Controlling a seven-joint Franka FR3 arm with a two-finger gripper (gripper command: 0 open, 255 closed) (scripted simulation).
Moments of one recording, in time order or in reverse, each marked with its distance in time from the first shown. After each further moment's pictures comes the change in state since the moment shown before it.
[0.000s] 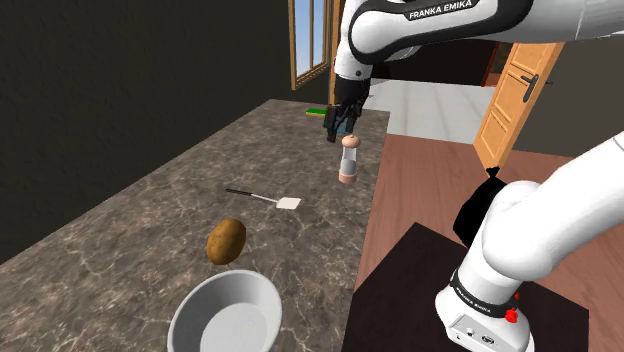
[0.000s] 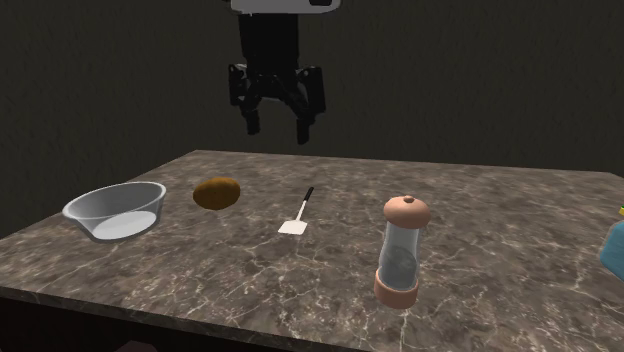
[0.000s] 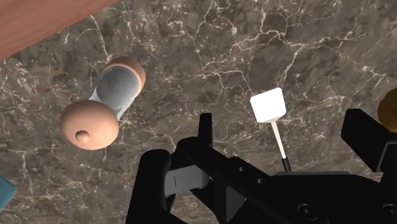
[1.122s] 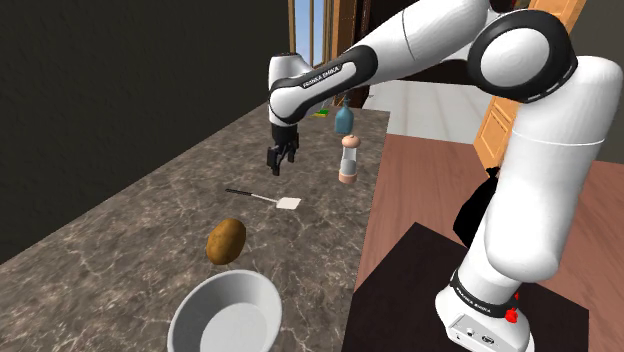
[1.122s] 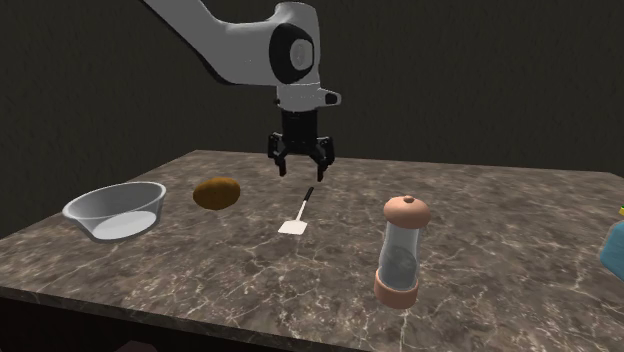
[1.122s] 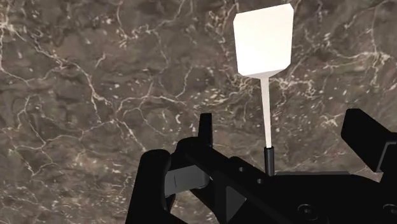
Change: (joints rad) arm 0.071 0.604 0.058 0.304 -0.015 0.281 -0.085
